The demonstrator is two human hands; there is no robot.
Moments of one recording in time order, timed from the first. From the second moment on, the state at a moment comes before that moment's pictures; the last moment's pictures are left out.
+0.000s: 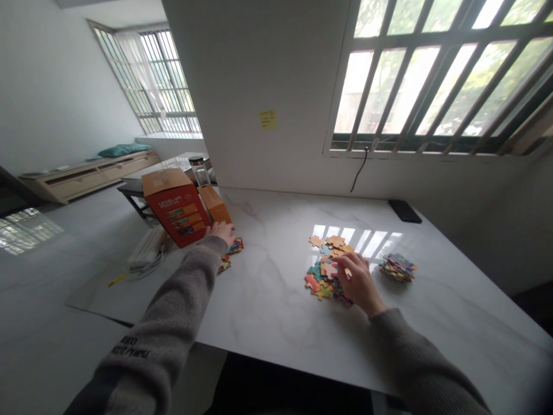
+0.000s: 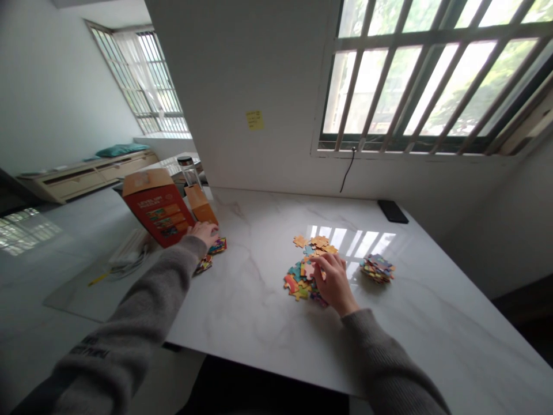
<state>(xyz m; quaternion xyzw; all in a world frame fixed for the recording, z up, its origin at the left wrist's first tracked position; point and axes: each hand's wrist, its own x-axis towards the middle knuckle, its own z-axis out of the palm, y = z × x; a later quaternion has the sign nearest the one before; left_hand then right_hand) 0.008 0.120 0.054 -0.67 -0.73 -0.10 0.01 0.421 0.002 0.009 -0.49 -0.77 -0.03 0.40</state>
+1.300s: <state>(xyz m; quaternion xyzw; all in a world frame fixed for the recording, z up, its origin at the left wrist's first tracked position) 0.175 0.066 0.010 -0.48 -0.37 -0.40 -0.69 0.398 0.009 0.016 -0.50 -0.76 0.10 0.40</state>
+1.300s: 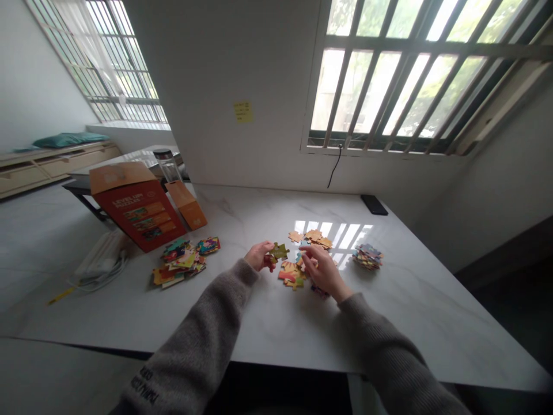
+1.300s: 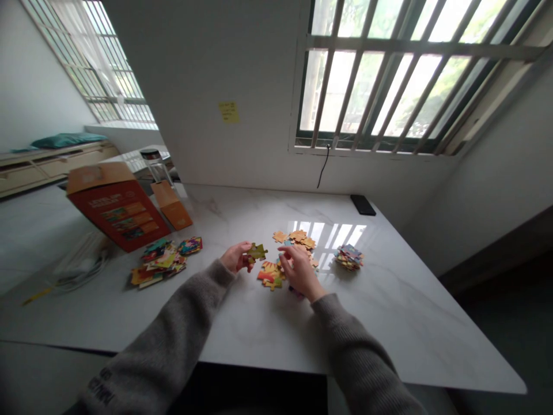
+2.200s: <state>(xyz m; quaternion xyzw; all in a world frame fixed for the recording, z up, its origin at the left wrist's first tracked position) 0.177 0.071 -0.001 -0.48 -0.39 -0.50 -0.60 0.433 0.017 0.011 -0.53 -0.78 0.01 0.33</state>
